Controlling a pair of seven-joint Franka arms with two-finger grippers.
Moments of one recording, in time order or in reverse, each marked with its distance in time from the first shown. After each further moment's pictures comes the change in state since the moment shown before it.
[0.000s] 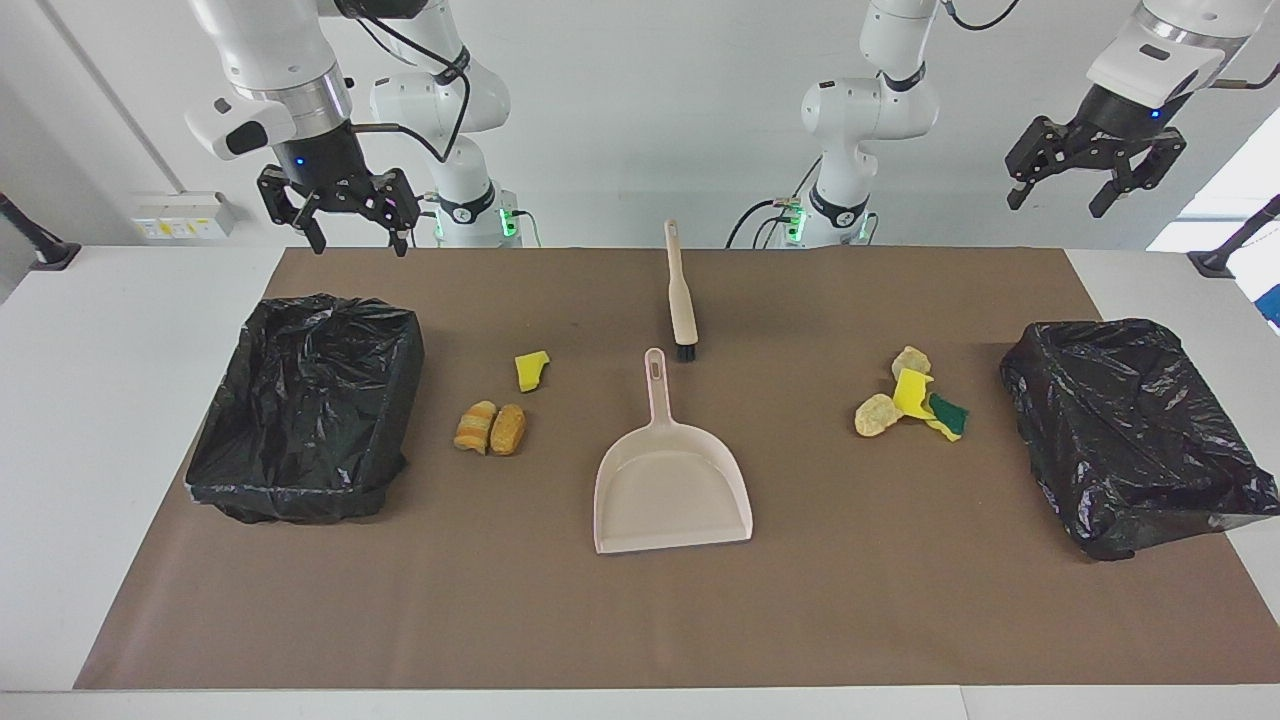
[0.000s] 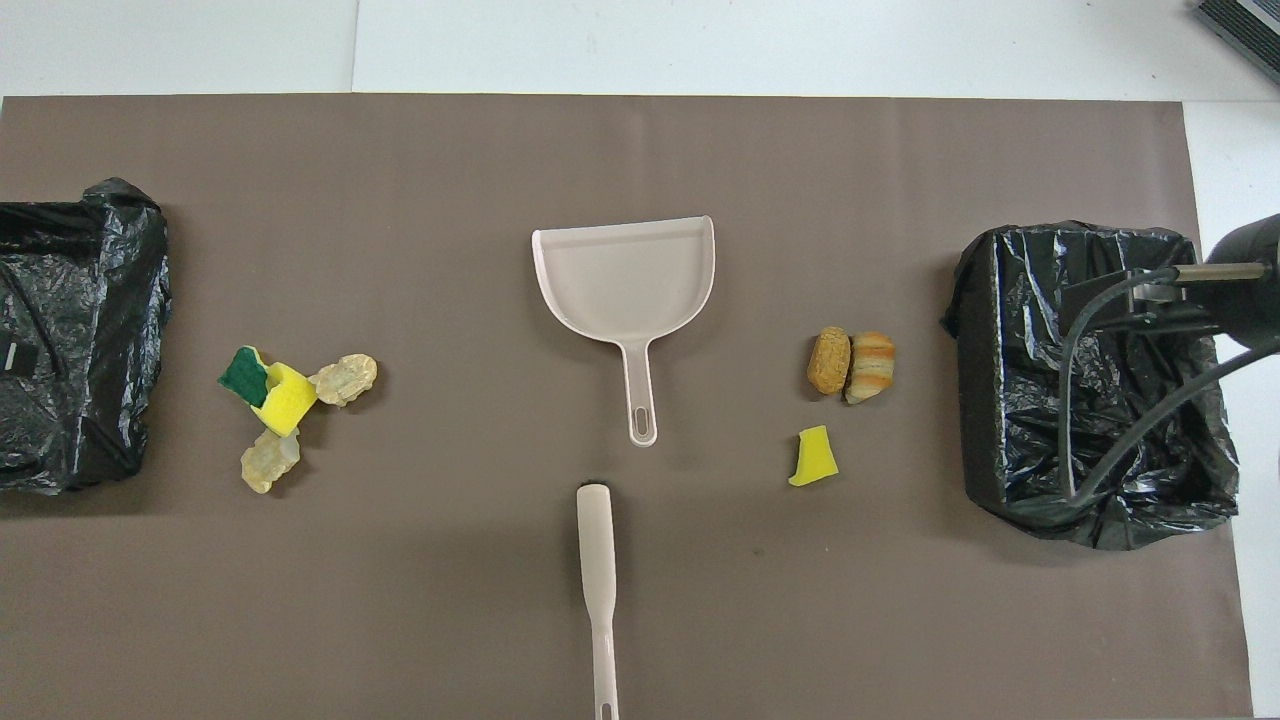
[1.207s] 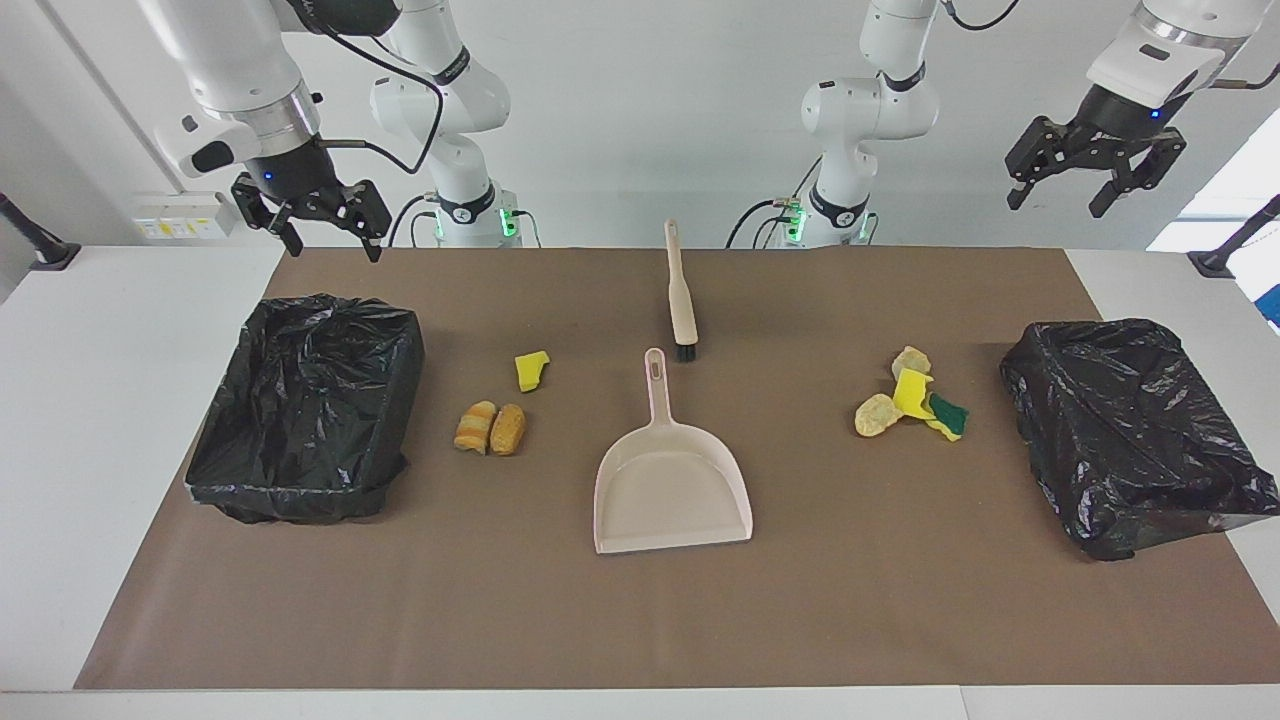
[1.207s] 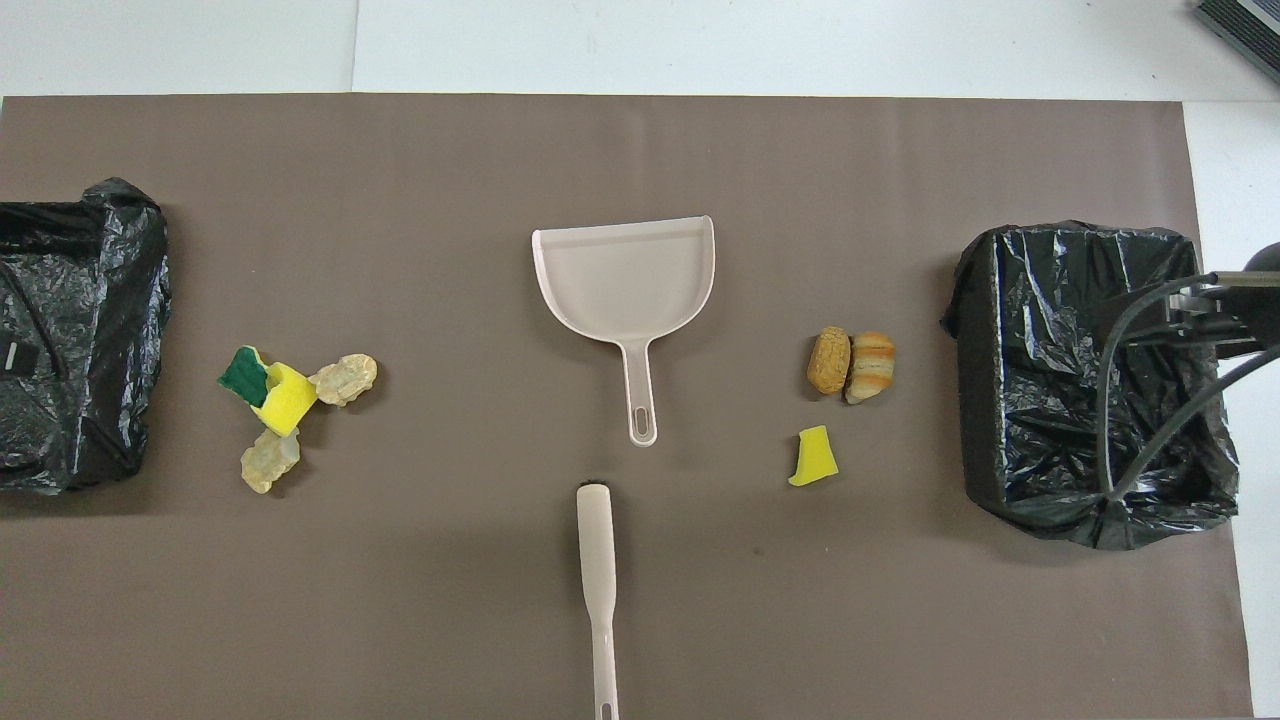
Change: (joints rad) left arm 0.000 0.000 0.000 0.000 0.000 0.000 0.000; right arm -0.018 -0.004 -0.046 -0.044 0.002 -0.022 -0.019
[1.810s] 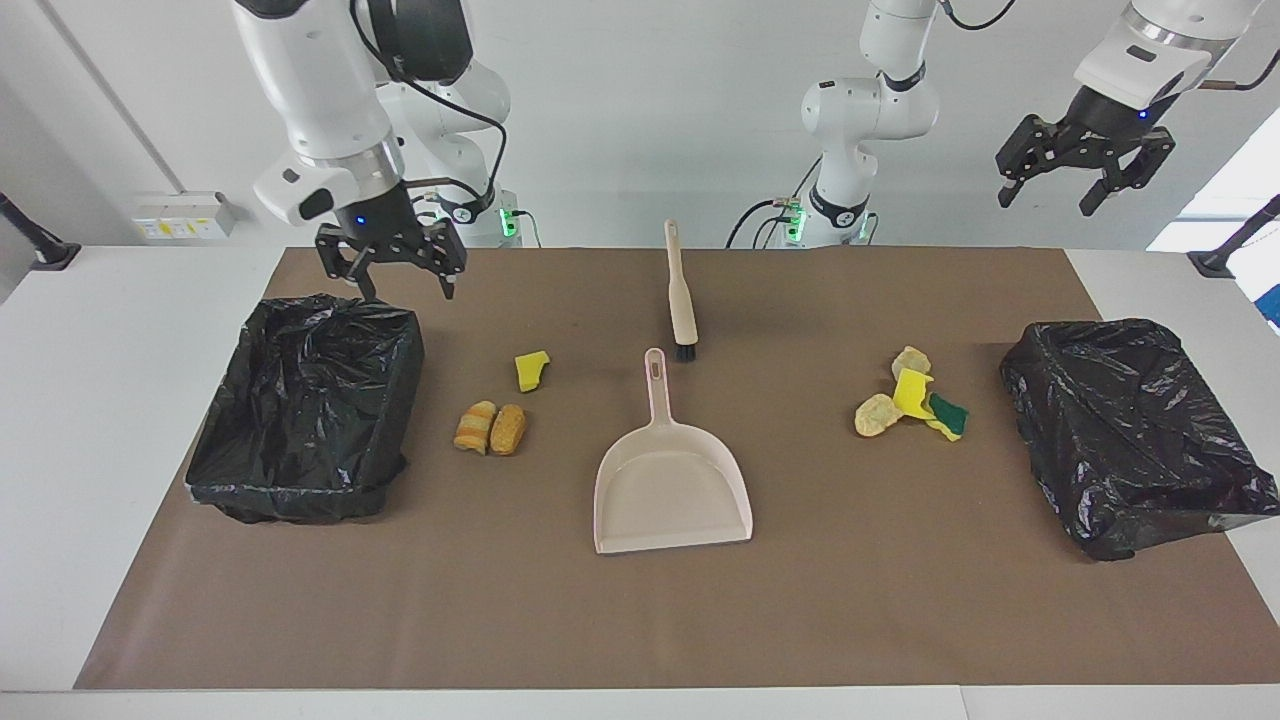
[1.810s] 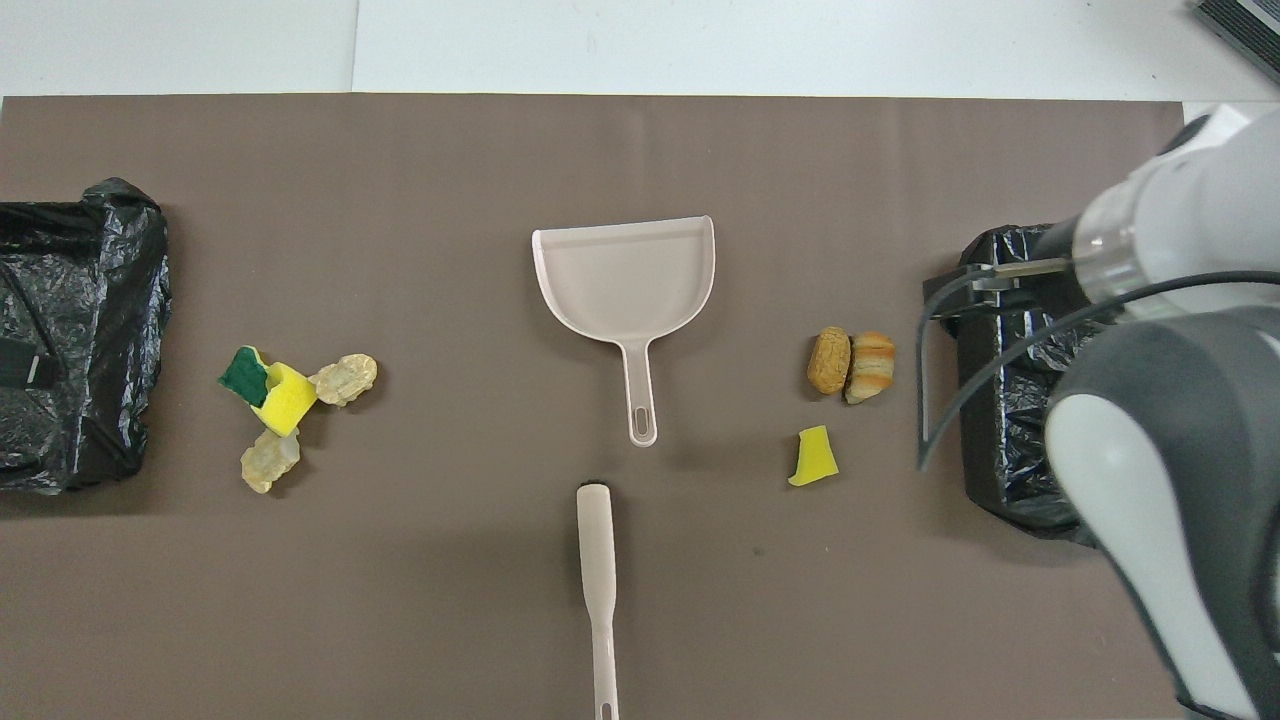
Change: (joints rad) left arm -0.005 -0.002 -0.029 0.000 0.000 -0.032 0.000; right arm 0.158 0.081 0.026 -0.071 0.034 0.262 0.051
